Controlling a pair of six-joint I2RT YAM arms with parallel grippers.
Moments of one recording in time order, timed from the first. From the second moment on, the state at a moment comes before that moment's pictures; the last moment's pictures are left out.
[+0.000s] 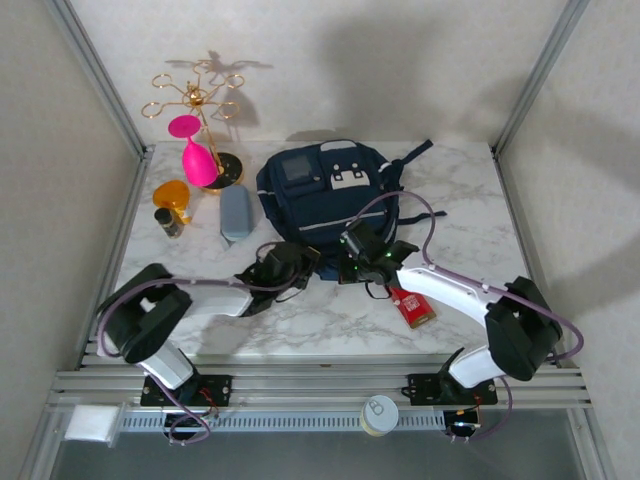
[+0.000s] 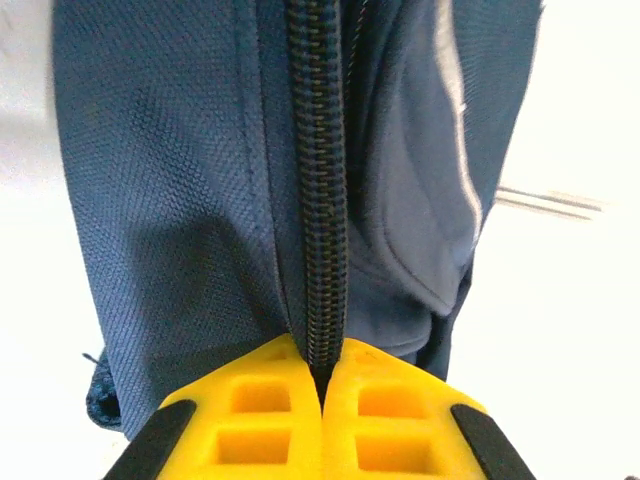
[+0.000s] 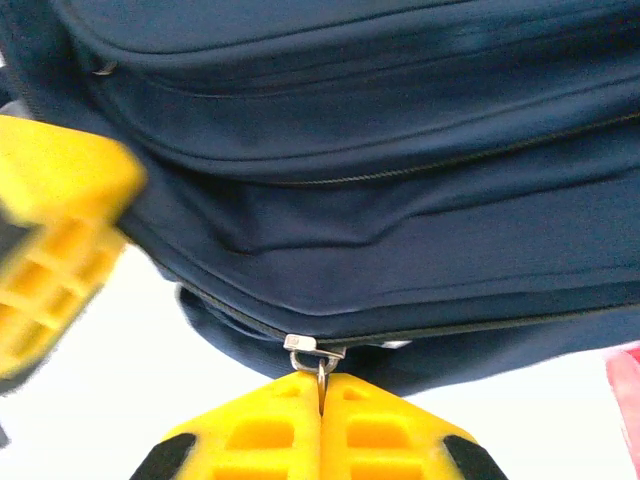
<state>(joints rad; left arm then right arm) -0.74 1.58 0.63 0.45 -0.13 -1.66 0.80 1.45 0.96 -0.53 0.09 0.59</state>
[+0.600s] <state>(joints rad) -0.50 1.39 0.63 0.23 0.04 -1.33 0.85 1.52 1.04 -0.53 0.07 0.59</state>
